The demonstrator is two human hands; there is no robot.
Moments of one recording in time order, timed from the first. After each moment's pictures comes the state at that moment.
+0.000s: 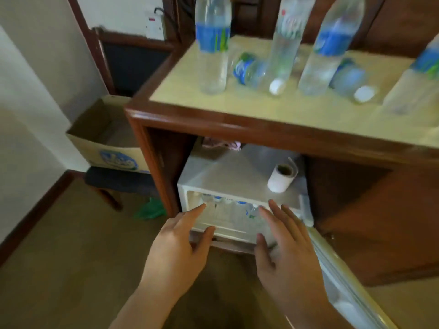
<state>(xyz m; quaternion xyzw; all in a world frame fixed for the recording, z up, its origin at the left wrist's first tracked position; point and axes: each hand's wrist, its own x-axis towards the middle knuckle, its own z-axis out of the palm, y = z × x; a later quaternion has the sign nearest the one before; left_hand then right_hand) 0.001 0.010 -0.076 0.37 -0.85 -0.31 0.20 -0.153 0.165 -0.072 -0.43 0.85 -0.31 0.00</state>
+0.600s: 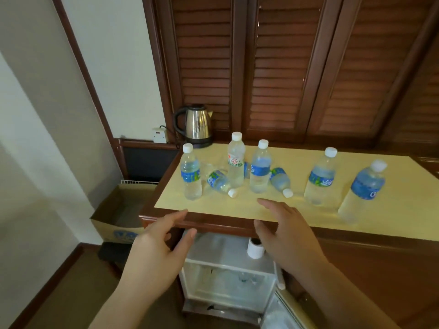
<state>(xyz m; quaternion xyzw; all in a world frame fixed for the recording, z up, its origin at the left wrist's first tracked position) -0.025 0.021 0.185 0.35 -0.84 -0.27 0.30 -0.253 0.177 0.187 -0.44 0.84 -0.32 0.04</state>
